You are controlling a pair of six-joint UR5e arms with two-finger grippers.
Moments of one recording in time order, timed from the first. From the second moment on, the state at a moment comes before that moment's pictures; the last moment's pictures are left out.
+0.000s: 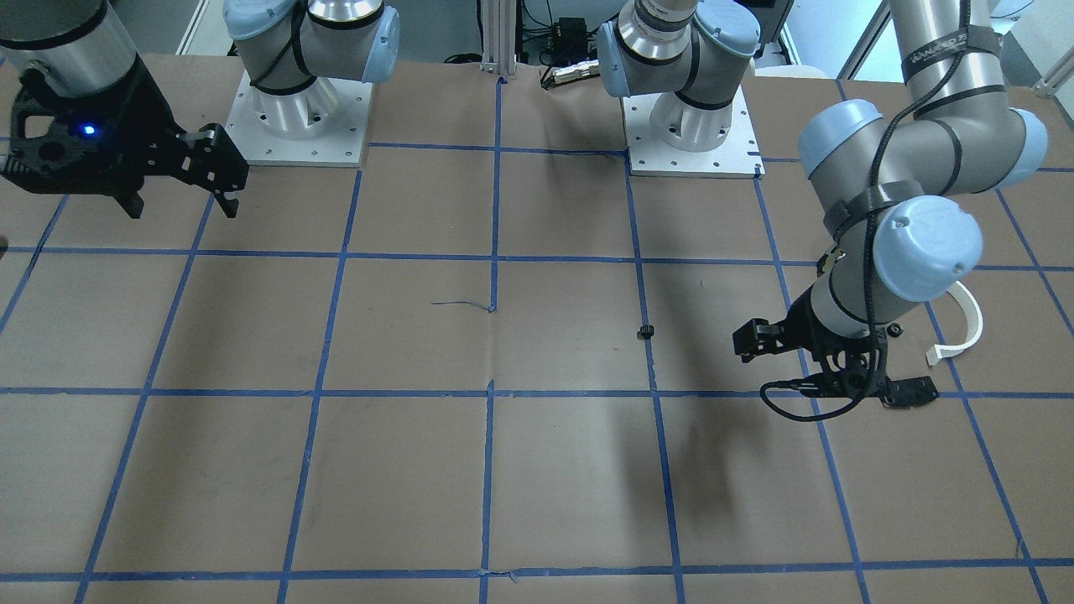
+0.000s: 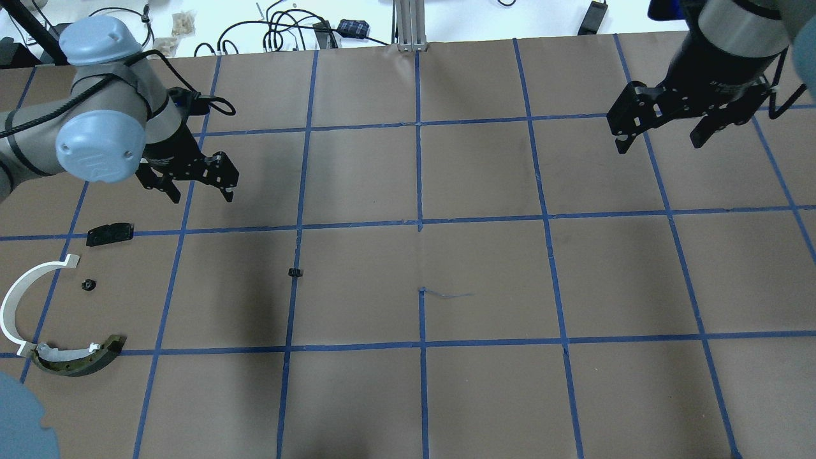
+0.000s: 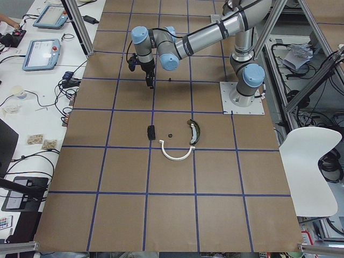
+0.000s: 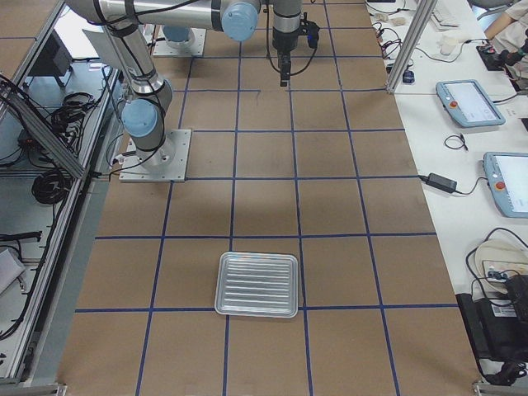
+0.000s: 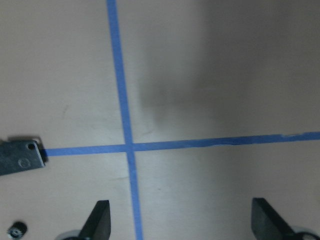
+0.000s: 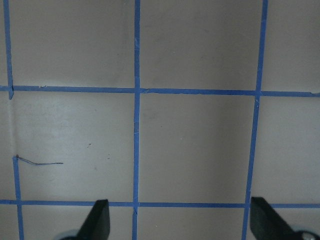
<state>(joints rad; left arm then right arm) -1.41 -1.86 -1.74 -1.25 1.63 0.11 1.44 -1.62 1.60 -1.56 -1.58 -0.16</state>
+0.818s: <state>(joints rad) -1.53 -1.86 -1.87 -1.24 1.57 -0.18 1.63 -1.46 1.43 -1.54 -1.60 0.12</state>
